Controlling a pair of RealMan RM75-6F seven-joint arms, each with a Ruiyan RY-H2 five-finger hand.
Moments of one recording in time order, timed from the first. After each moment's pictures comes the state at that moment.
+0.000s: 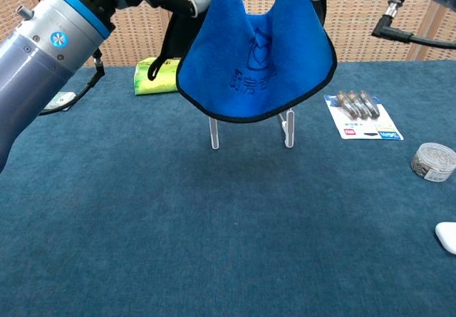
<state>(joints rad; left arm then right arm) -0.96 -1.77 -0.24 -0.98 1.66 1.48 -0.01 0.82 -1.42 0.43 -1.57 -1.28 1.10 -0.39</state>
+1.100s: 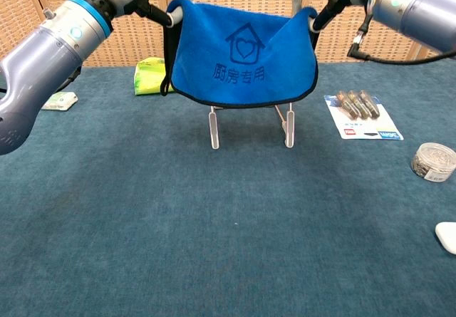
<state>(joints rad) -1.05 -1.93 -0.26 -0.44 1.51 1.27 -0.31 0.97 -1.59 0.38 -1.08 -1.15 0.95 -0.23</state>
